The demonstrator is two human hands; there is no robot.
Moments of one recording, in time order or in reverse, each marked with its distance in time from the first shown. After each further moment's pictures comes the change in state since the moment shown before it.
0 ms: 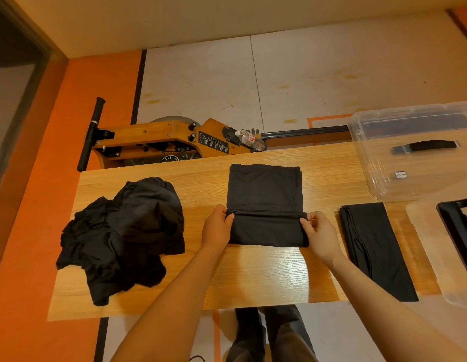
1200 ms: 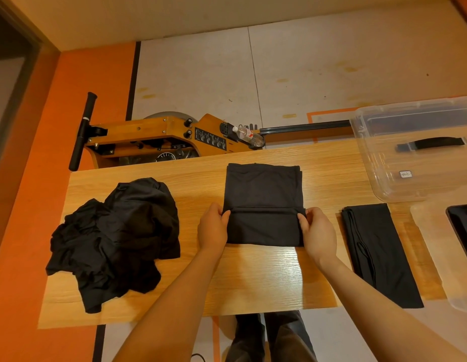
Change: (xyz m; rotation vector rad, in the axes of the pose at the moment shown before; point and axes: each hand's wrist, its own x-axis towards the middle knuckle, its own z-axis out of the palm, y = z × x) left_hand 0.012 -0.001 0.008 0.101 0.150 0.000; right_hand 0.014 0.002 0.018 -0.274 0.195 -0.091
